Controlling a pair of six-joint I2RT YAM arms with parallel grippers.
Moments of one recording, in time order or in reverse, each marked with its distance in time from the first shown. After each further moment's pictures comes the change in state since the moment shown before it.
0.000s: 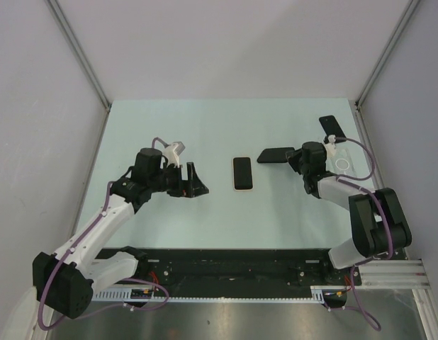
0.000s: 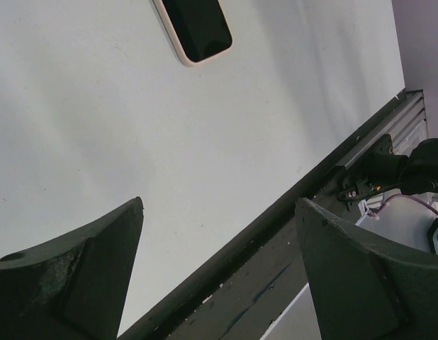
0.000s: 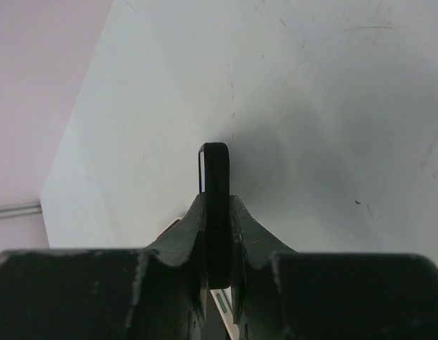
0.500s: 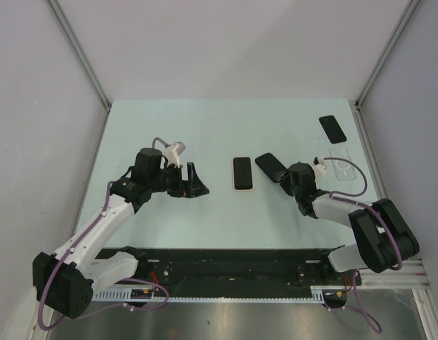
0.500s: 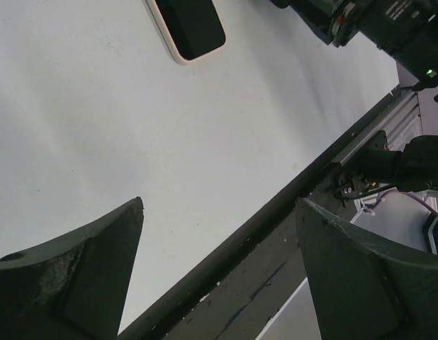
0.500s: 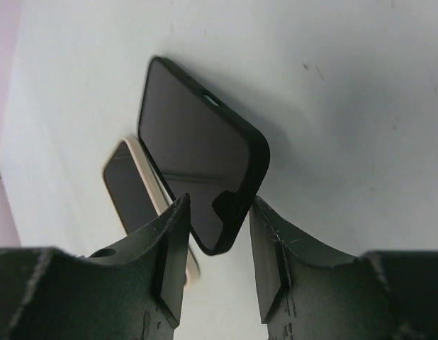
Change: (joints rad) left arm 0.000 0.000 0.000 0.000 0.020 0.000; right arm 0.177 -0.103 -0.200 -0.018 0.126 0.125
